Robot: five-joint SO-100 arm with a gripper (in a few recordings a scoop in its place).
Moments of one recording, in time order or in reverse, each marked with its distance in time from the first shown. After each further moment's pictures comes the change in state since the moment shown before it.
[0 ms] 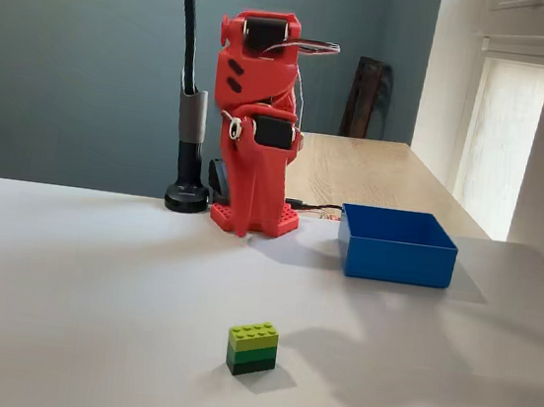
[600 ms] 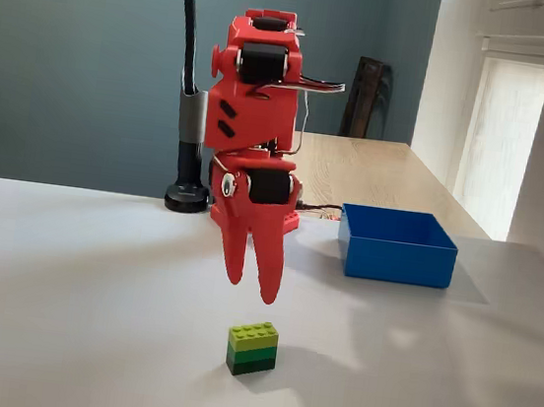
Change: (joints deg) arm 0.0 -30.2 -26.0 4.9 -0.1
